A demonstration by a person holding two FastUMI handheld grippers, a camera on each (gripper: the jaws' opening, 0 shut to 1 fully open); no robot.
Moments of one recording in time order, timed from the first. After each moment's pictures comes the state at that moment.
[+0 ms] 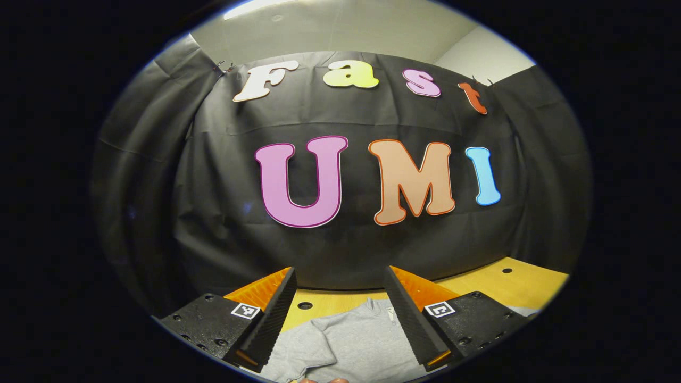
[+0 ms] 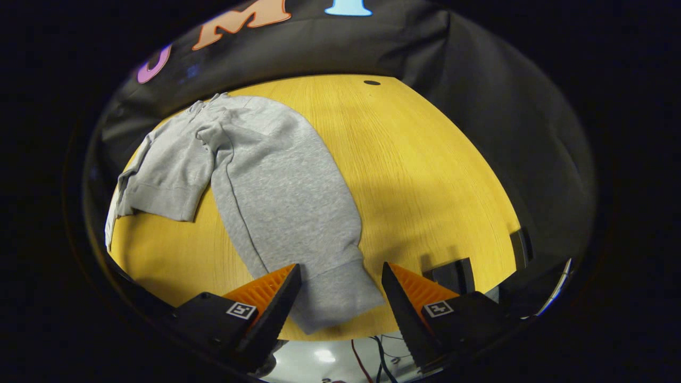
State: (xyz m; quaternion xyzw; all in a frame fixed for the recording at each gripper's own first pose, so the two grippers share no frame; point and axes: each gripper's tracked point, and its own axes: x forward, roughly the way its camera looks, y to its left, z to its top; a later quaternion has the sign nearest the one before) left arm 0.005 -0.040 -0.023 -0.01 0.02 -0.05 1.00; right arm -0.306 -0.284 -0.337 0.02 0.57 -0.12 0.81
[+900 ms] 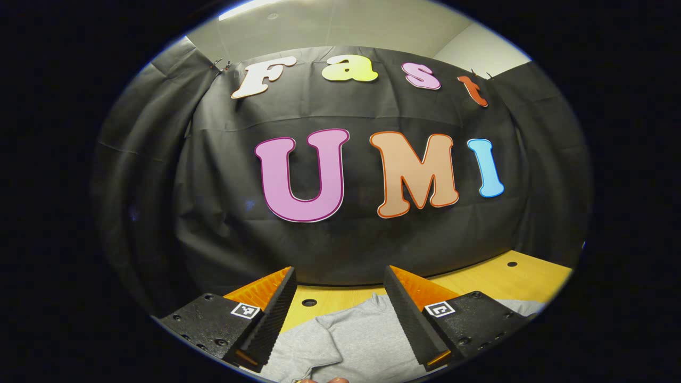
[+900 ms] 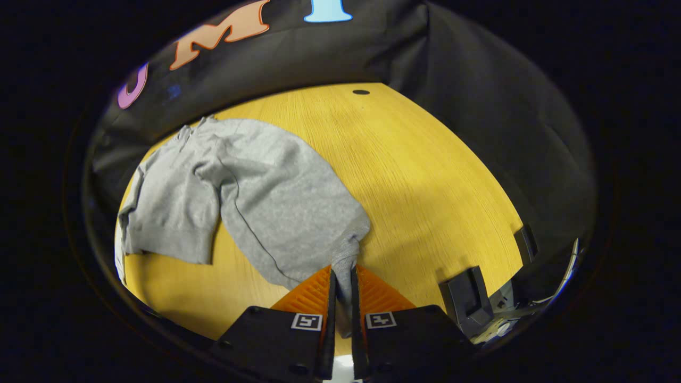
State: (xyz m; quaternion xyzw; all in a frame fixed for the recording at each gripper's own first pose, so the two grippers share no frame) left arm 0.010 -0.031 -0.035 0.00 0.04 -0.04 1.00; right arm -0.248 -0.262 -0.315 0.07 0.53 -0.17 0.83
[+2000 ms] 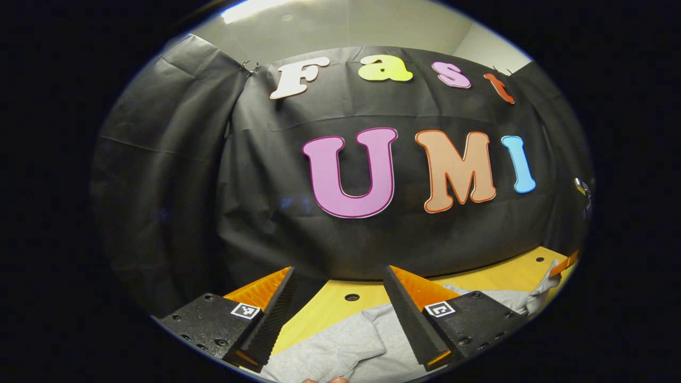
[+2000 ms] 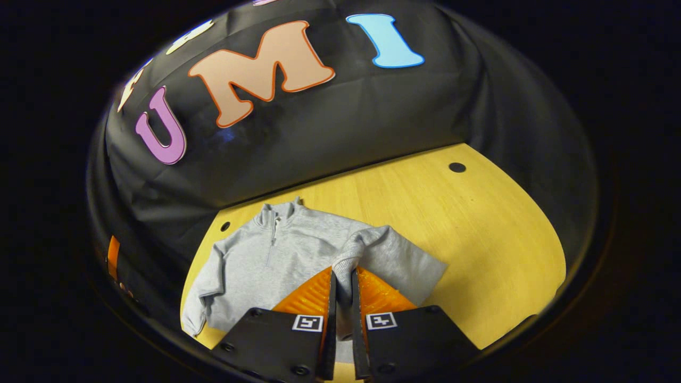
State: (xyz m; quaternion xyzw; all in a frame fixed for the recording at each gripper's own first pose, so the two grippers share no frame) left arm -0.016 0.061 -0.039 0.01 0.05 0.05 1.00; right arm -0.018 -0.106 -0.229 0.15 0.41 -0.03 0.90
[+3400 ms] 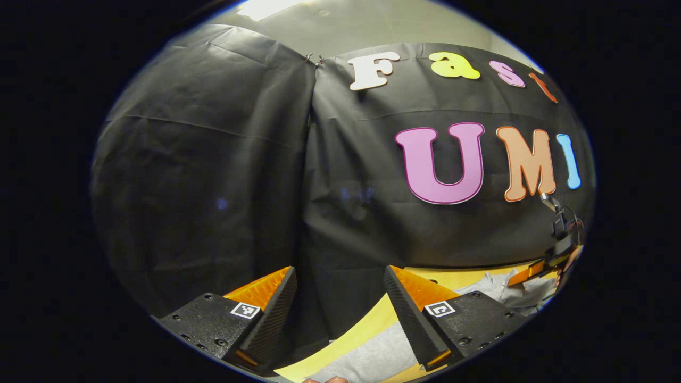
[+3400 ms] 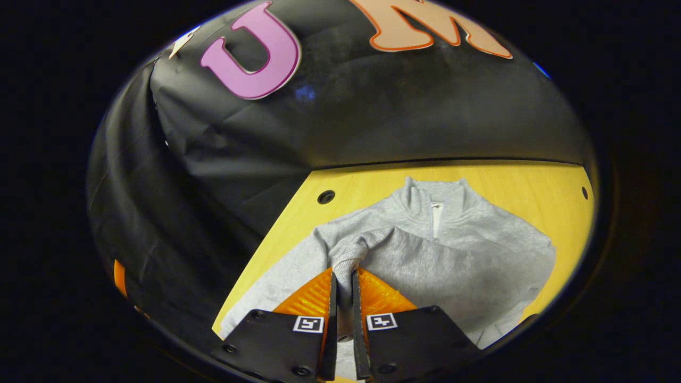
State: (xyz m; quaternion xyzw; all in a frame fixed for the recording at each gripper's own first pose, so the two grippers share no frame) left arm -0.103 0.243 -0.055 0.01 0.07 0.21 0.97; right arm 0.057 0.219 -0.291 0.12 0.46 0.19 0.86
